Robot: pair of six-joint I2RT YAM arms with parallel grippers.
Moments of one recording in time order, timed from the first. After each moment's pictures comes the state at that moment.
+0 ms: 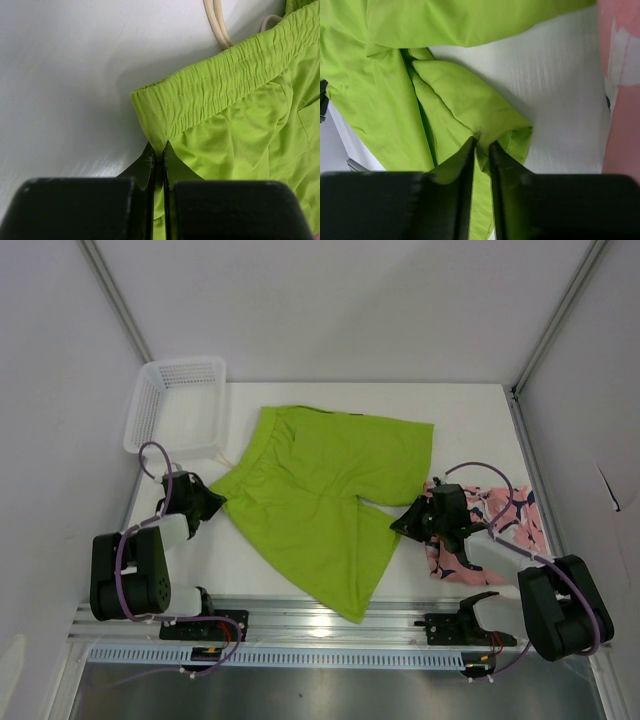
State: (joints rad) left arm 0.18 1.38 0.44 0.20 0.16 -0.73; right arm 0.32 1.22 0.40 0.05 -0.27 0.82
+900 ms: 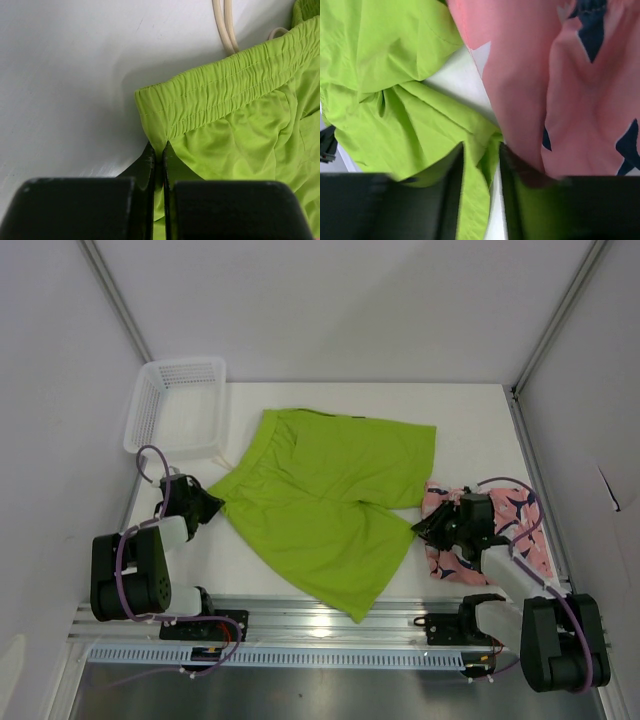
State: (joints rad) left arm 0.20 1.38 0.42 0.21 0.17 -0.73; right arm 0.10 1.06 0.31 -0.05 -0.30 0.80
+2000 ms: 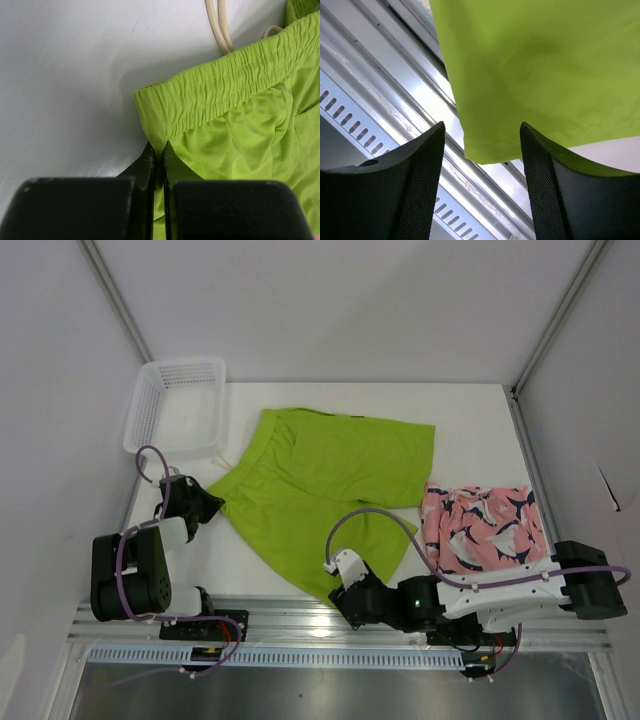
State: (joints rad) left arm 0.21 1.38 0.41 0.24 0.19 -0.73; right arm 1.57 1.15 0.64 -0.42 0.44 0.62
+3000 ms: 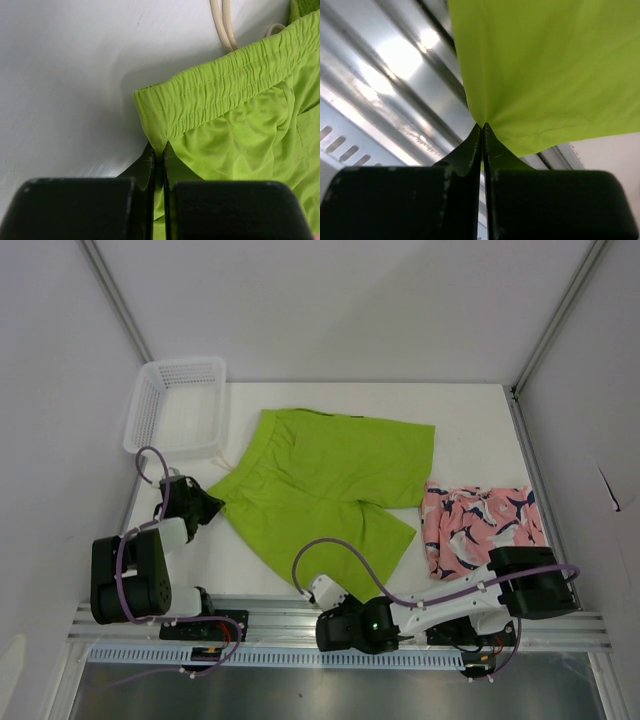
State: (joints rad) left arm 0.21 1.37 0.41 0.22 0.19 -0.73; right arm 1.71 1.50 0.79 -0.52 0.53 0.66
